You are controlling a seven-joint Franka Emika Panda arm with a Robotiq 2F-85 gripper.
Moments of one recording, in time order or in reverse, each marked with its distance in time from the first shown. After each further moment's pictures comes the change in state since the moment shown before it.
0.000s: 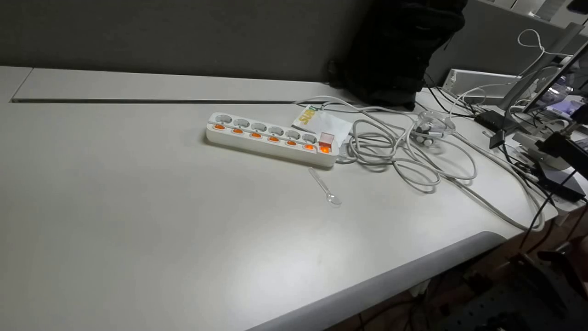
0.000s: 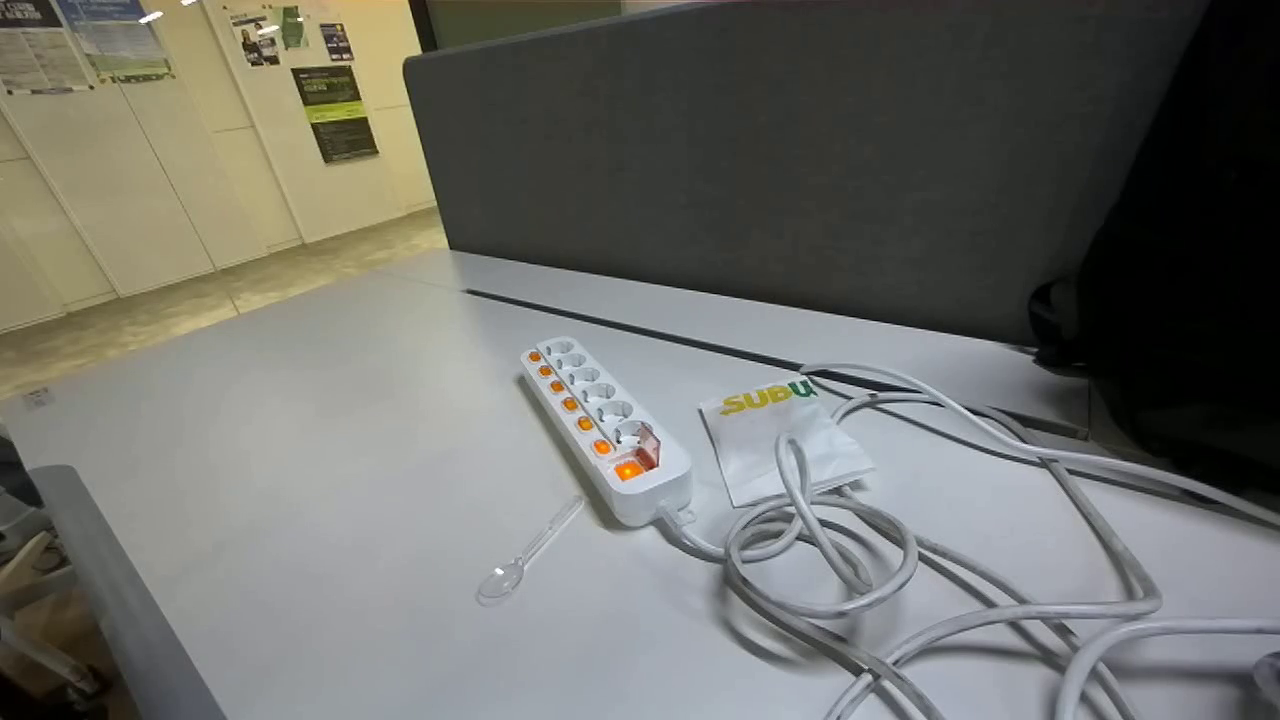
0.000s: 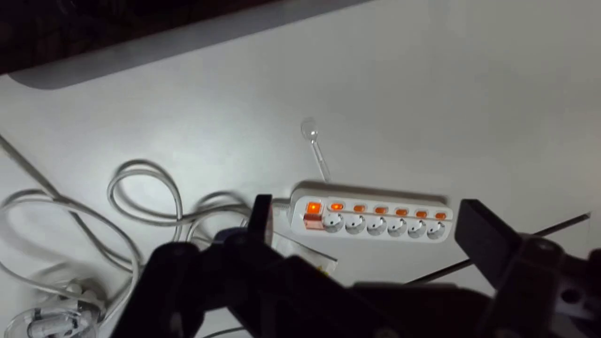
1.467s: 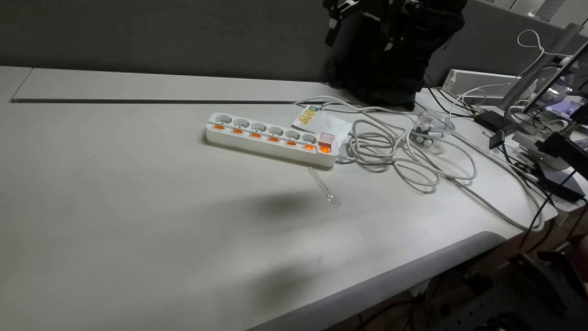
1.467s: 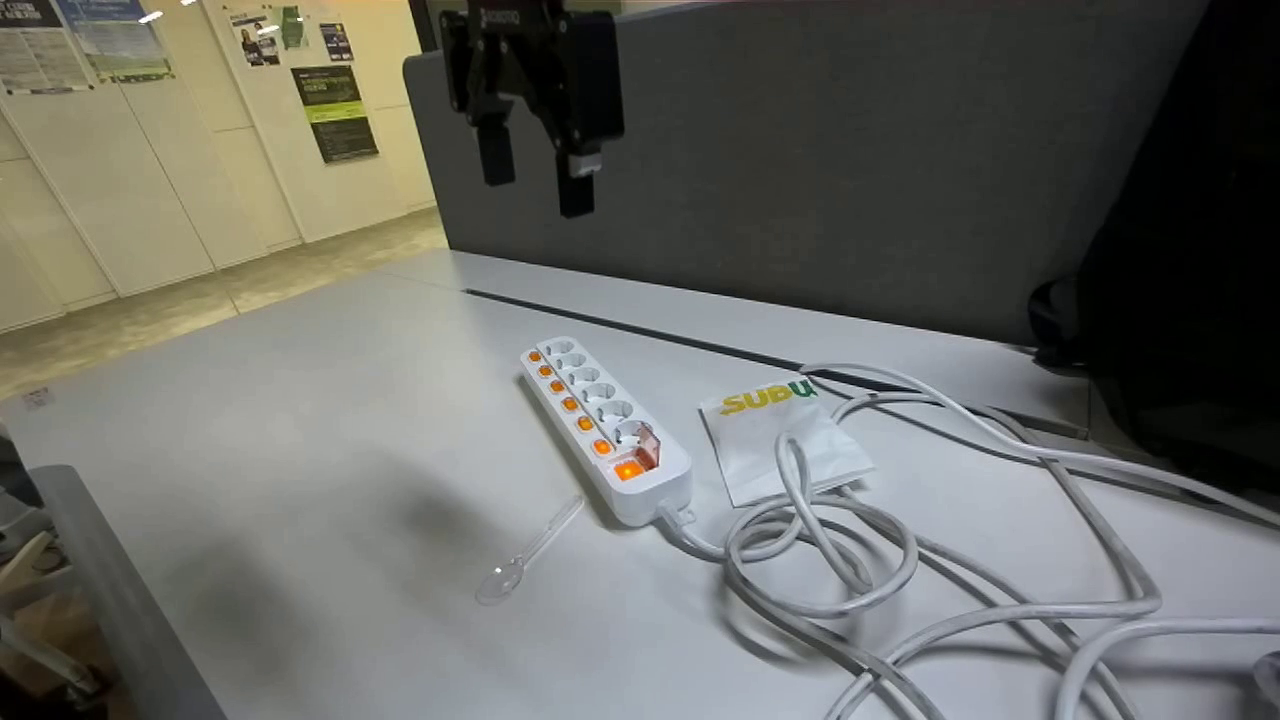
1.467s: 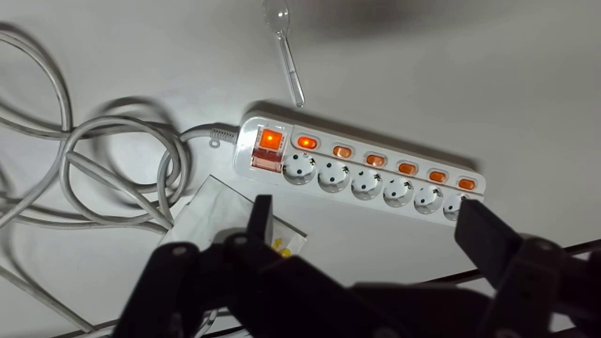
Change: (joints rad) arm 0.092 0.699 0.158 0.299 0.083 0.369 0.029
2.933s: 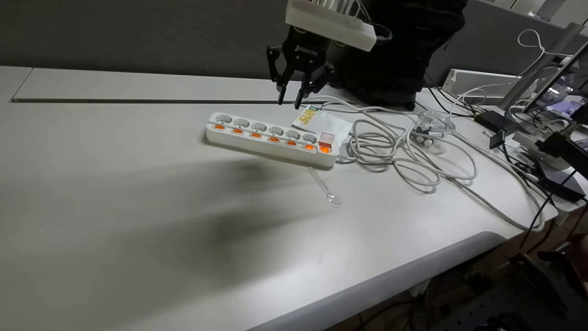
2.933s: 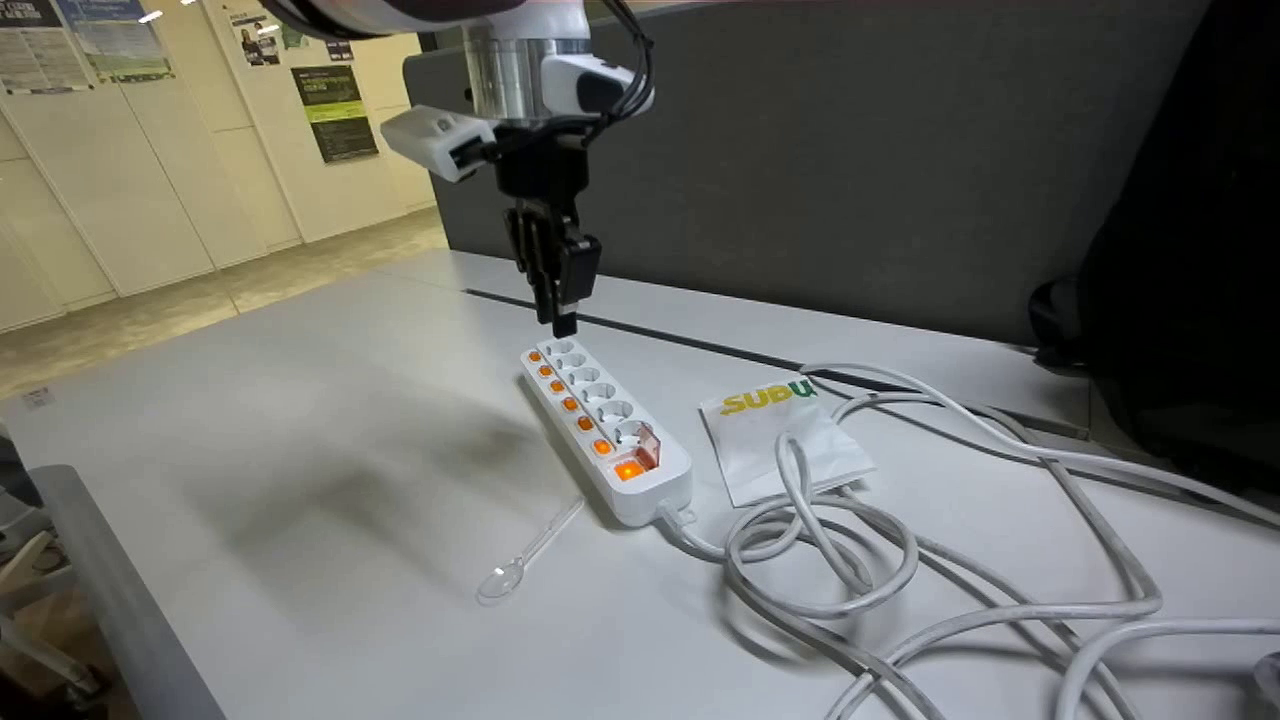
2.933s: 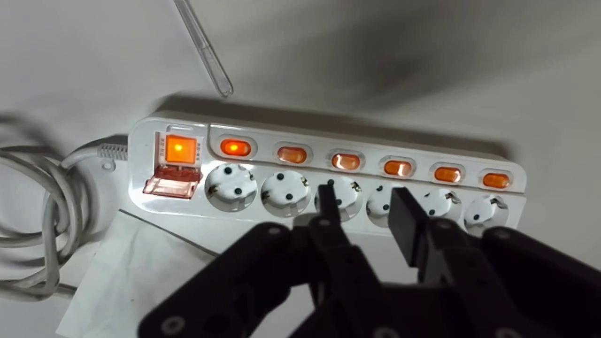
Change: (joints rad) arm 0.080 0.365 0.060 0.172 -0.024 0.174 0.275
